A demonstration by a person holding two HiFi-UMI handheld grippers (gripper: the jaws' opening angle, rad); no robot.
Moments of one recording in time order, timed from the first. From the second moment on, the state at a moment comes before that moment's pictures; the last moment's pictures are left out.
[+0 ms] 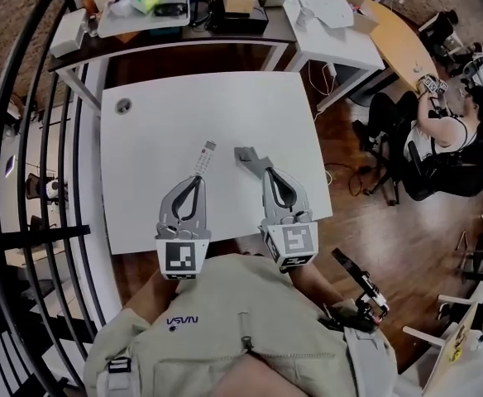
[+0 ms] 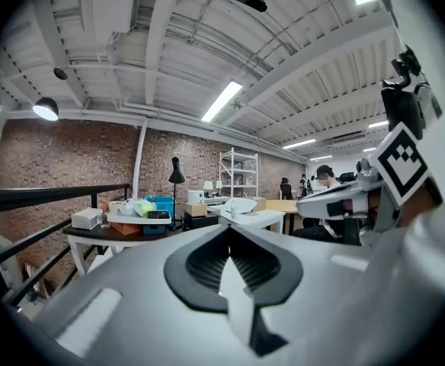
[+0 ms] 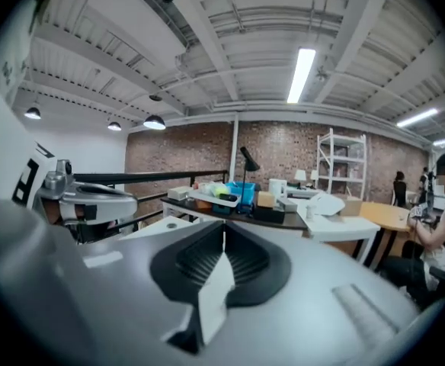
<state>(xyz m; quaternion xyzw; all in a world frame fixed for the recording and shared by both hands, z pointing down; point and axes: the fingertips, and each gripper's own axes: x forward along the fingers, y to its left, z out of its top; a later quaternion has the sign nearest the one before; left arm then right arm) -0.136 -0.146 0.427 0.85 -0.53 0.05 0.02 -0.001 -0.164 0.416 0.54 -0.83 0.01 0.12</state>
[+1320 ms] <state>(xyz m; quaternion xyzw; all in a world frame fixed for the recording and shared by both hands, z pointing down) 0.036 0.084 0.386 0.80 -0.59 0.07 -0.02 0.139 0.069 0.361 0.45 -0.89 -0.02 0.02</state>
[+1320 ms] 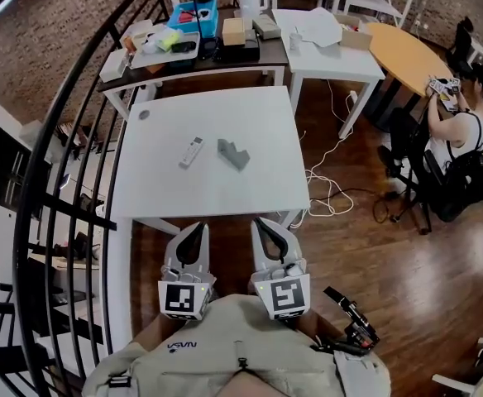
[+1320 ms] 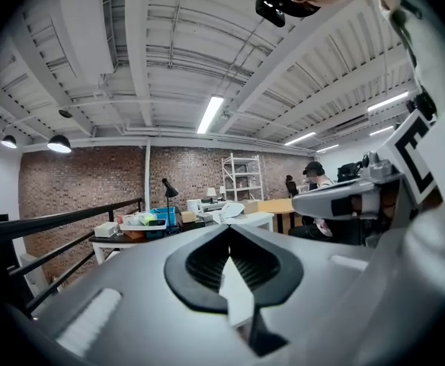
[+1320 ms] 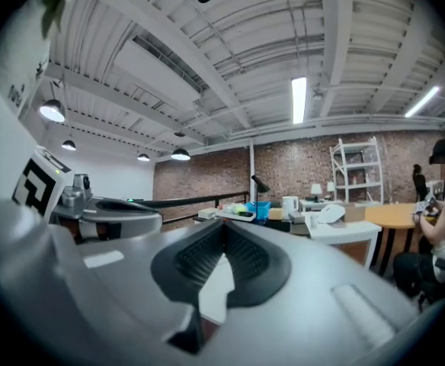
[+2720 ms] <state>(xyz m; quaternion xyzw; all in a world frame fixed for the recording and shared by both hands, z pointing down) -0.004 0.130 0.385 0.84 -0.54 0.03 -0.03 0.104 0.136 0.371 0.53 -0.85 0.00 0.05</state>
